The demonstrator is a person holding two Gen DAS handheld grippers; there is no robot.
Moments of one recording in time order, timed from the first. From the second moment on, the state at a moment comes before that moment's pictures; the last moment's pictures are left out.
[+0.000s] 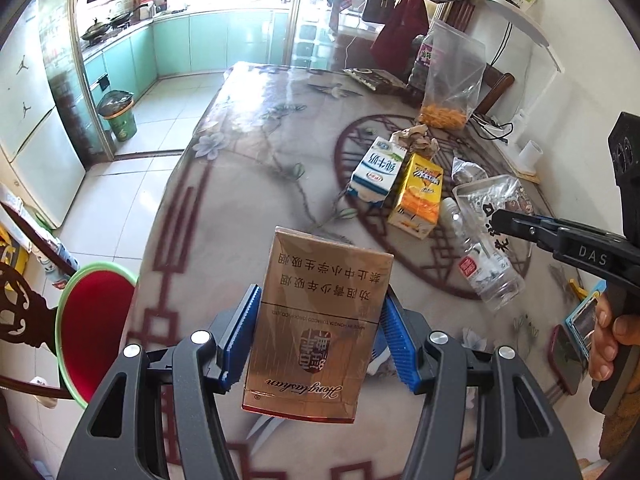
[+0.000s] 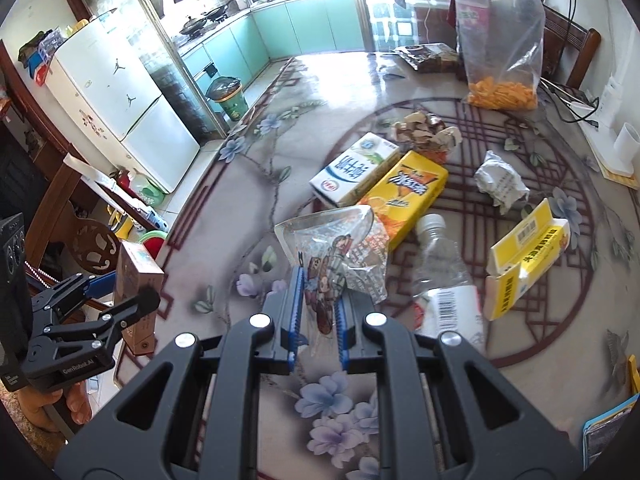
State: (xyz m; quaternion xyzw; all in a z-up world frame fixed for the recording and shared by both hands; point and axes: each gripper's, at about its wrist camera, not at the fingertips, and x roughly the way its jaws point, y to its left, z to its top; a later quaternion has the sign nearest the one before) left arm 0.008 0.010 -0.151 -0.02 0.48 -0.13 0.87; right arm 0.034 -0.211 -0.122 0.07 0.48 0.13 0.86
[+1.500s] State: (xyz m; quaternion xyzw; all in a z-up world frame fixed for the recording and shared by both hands) left arm -0.024 0.214 -0.180 -0.05 0.49 -0.07 0.86; right arm 0.002 0.012 -0.121 0.01 0.49 0.19 0.85
